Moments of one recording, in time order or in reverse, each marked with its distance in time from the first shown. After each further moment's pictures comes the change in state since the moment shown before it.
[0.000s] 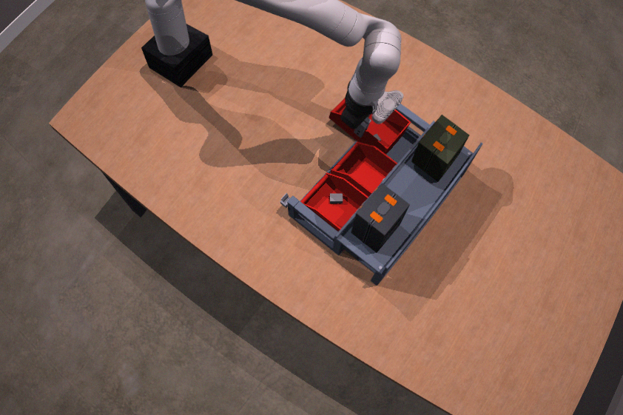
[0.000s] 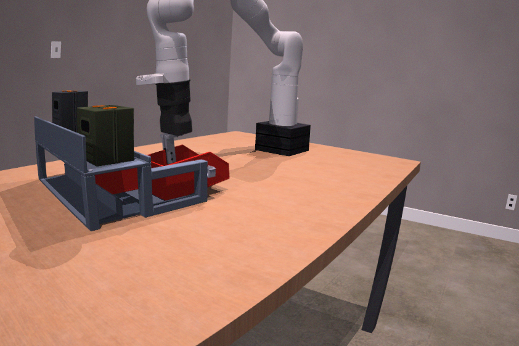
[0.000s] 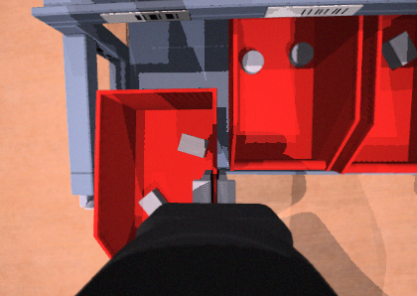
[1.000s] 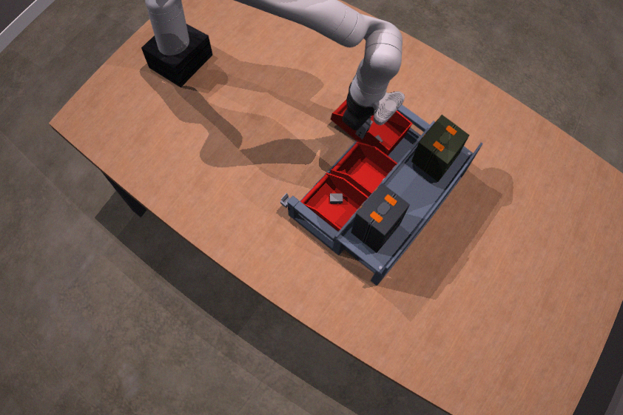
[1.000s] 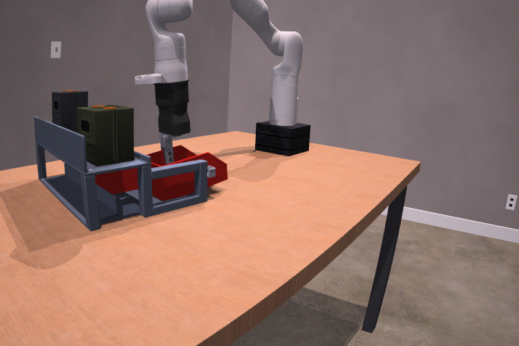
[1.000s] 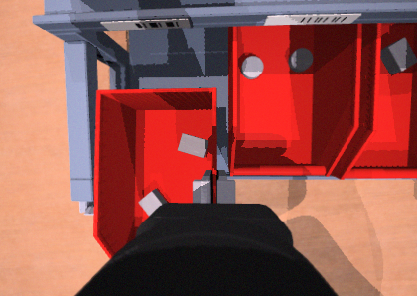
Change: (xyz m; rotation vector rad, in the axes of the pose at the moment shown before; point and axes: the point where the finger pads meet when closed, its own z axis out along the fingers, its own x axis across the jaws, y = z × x) arm 0.000 -0.005 0.000 0.007 0.000 0.000
